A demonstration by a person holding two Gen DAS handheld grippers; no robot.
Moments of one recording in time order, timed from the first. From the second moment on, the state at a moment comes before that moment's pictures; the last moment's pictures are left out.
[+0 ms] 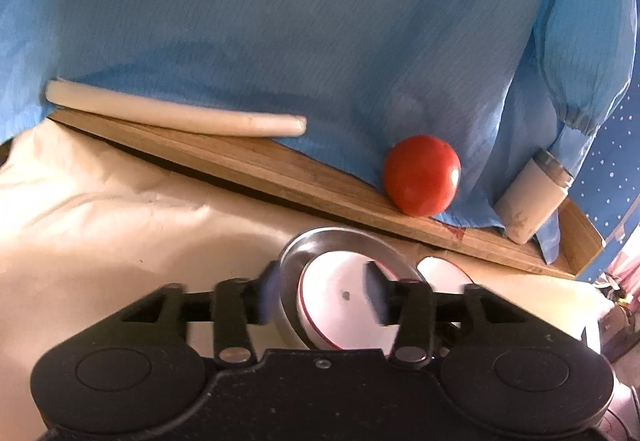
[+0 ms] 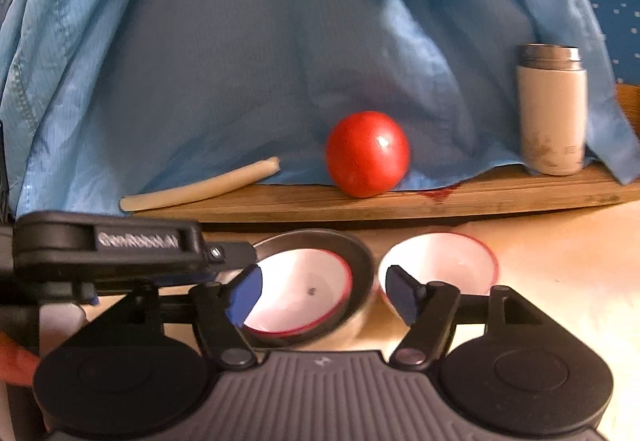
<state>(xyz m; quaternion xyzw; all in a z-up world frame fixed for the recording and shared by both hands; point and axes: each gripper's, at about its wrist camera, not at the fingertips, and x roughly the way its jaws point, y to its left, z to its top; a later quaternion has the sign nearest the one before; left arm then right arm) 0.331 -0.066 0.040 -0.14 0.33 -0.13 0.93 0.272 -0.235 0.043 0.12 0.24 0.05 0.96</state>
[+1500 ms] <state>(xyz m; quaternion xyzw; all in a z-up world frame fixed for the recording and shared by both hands) 0.291 -0.186 0.005 -0.32 0.34 -0.02 0.88 0.264 -0.419 0.017 0.22 0.31 0.02 0.93</state>
